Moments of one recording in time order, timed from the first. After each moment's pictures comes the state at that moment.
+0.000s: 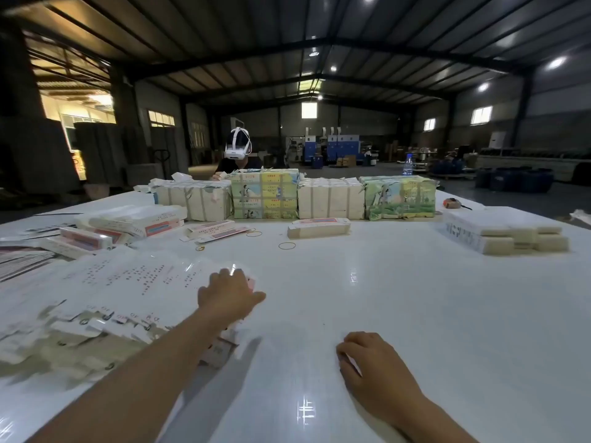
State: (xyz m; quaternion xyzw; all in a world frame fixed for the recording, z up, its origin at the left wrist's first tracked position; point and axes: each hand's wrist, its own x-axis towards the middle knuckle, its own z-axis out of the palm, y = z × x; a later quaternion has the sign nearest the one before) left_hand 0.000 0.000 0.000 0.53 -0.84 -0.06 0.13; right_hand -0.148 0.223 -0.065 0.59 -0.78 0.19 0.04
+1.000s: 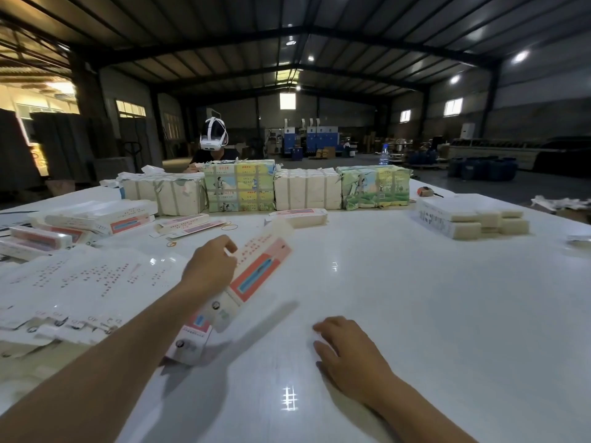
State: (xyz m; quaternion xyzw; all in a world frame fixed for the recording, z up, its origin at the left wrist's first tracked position) left_hand -0.016 0.014 0.037 0.46 -0.82 -0.21 0.28; right_hand -0.157 0.219 -0.066 0.58 -0.78 0.25 -0.01
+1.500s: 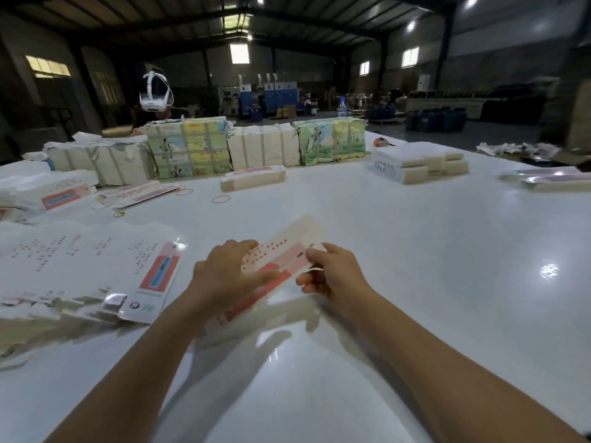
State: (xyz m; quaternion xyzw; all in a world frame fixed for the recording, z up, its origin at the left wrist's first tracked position) left_hand -0.032 0.114 -0.012 0.31 -0.93 -0.17 0.14; right_hand -0.160 0.243 -0.026 0.20 -0.57 0.72 -0.33
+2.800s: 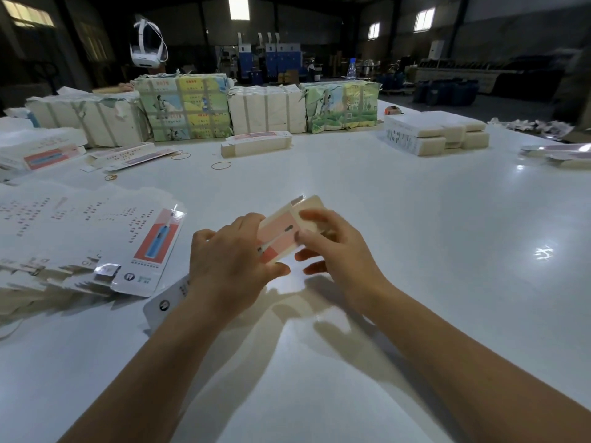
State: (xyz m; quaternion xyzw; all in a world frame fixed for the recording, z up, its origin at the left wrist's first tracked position) left_hand -0.022 0.134 -0.036 0.26 -0.91 -0.05 0.31; right_hand -0.142 0.247 -0.035 0.34 -0.62 0.66 -0.25
